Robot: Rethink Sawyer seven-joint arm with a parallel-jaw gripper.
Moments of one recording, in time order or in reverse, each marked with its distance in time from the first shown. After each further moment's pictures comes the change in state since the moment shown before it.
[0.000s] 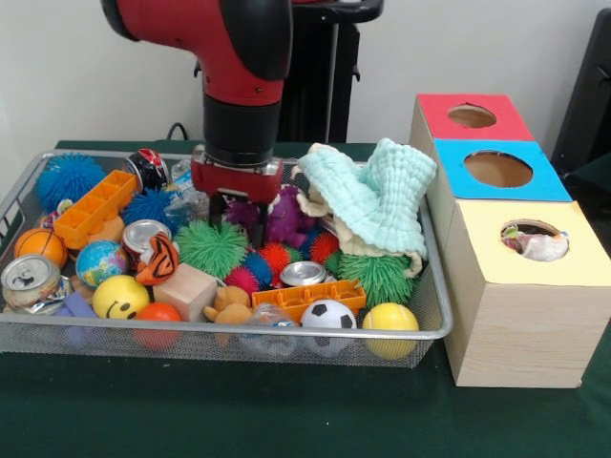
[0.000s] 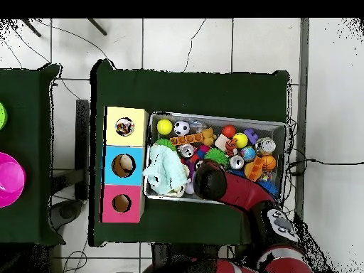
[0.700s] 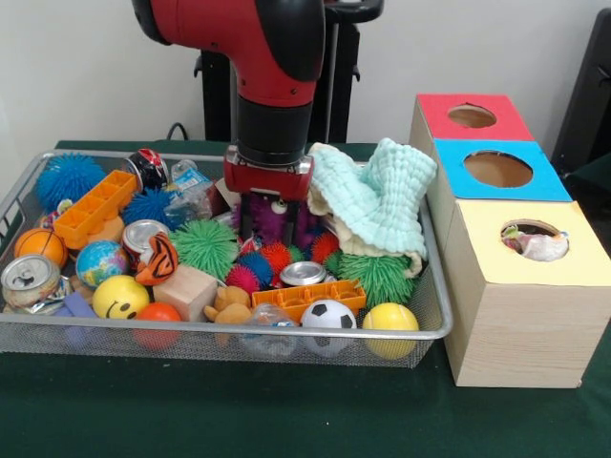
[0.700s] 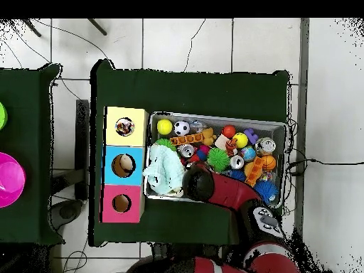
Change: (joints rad) arm 0.050 0.007 0.001 0.021 0.017 0.000 0.000
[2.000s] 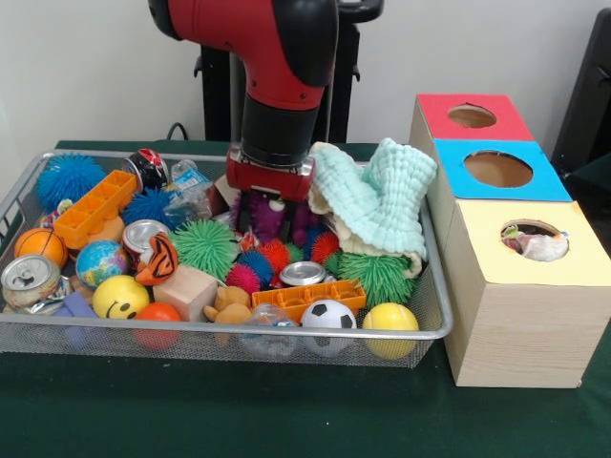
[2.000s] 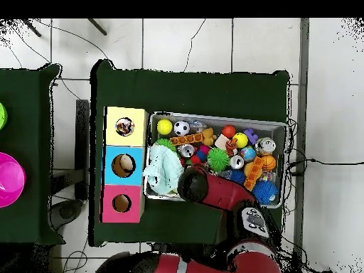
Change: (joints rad) arm 0.092 0.029 -0.102 -0.017 0.044 0.000 0.000
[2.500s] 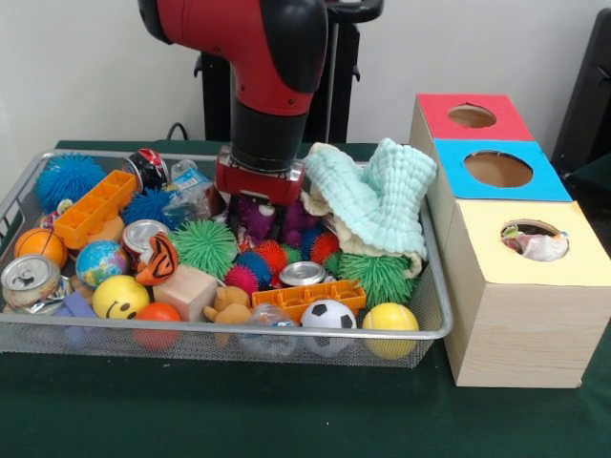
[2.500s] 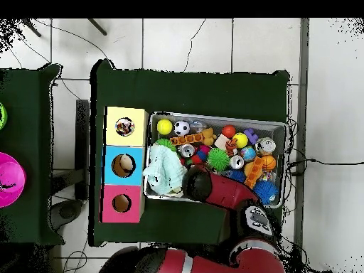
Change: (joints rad) arm -0.017 0.025 -0.002 -0.022 0.000 0.000 0.000
